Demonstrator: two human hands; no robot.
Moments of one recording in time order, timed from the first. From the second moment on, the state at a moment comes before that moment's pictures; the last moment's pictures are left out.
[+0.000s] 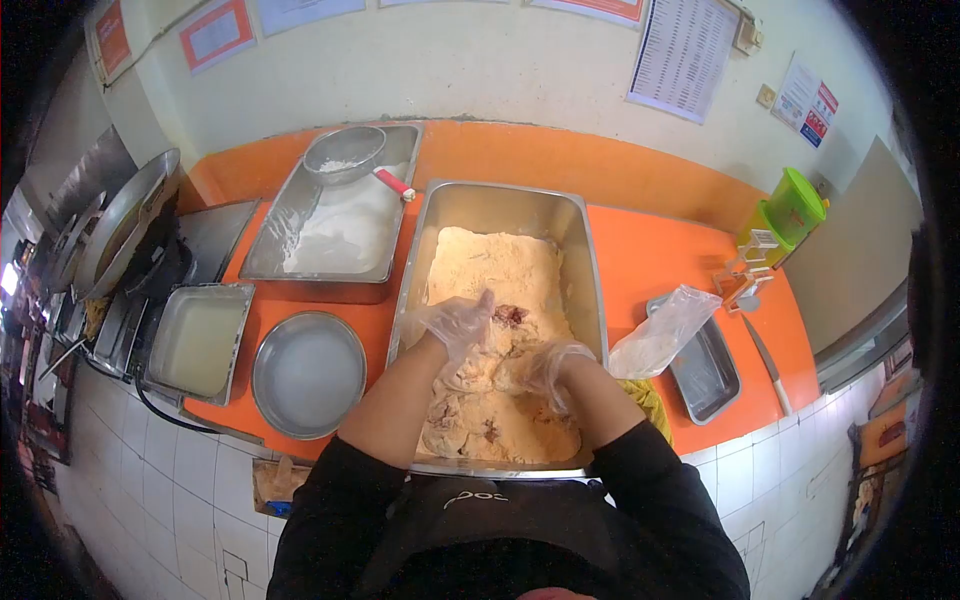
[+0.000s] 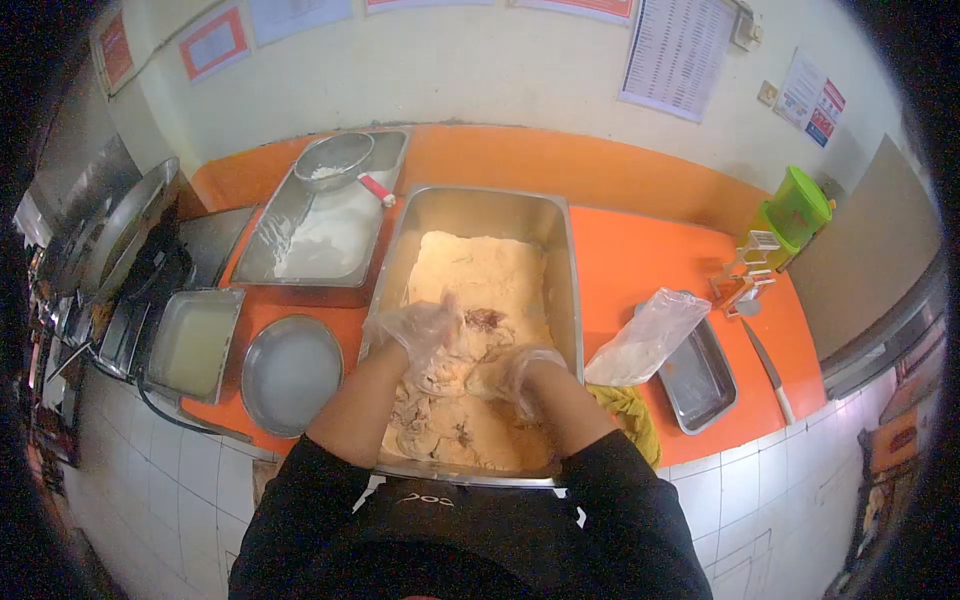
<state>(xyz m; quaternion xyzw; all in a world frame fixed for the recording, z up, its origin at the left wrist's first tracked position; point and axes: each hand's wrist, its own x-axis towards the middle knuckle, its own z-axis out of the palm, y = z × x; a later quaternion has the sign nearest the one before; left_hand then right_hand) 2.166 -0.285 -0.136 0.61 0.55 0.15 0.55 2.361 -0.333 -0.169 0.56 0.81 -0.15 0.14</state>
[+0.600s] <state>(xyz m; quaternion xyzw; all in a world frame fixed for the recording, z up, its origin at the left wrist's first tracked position) 2.160 -0.277 -0.162 0.86 0.42 0.05 0.30 2.342 -0.327 -0.157 0.52 0.69 -0.42 -0.26</state>
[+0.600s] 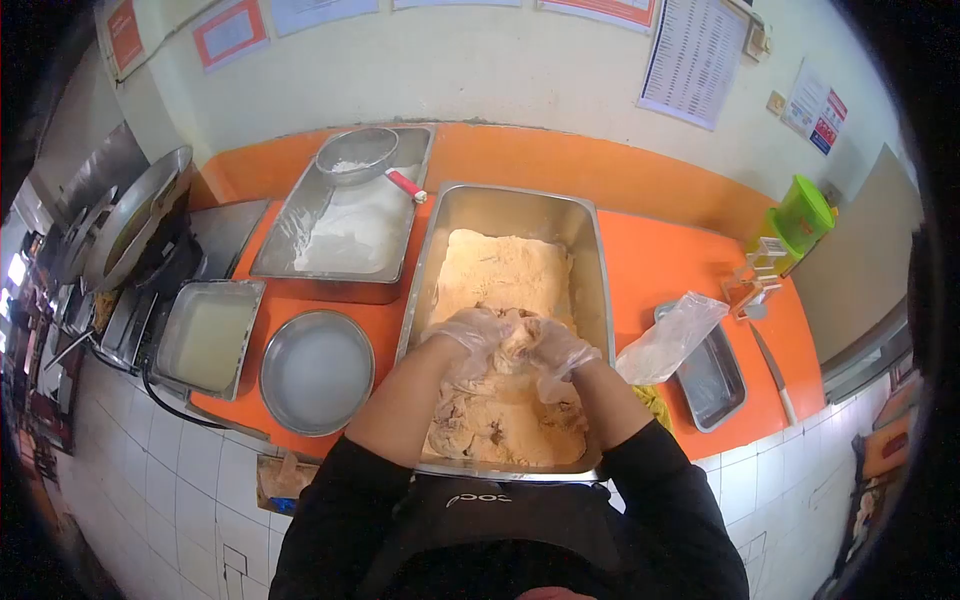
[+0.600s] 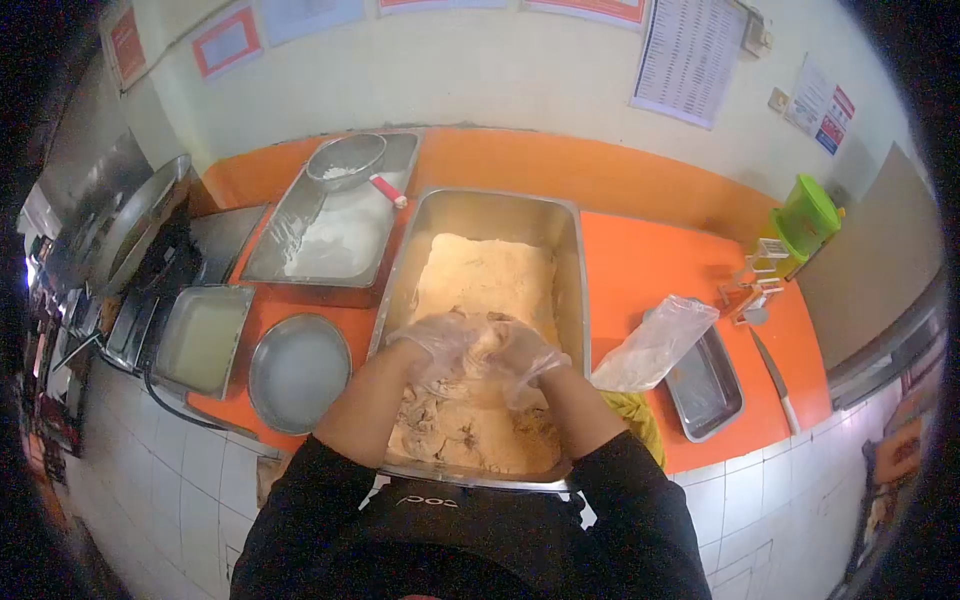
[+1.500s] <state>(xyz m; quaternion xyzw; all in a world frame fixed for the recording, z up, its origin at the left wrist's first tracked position) 2.192 -0.294 -0.189 0.75 0.59 0.02 0.30 2.327 -0.335 -0.149 0.66 0.67 -0.30 -0.17</state>
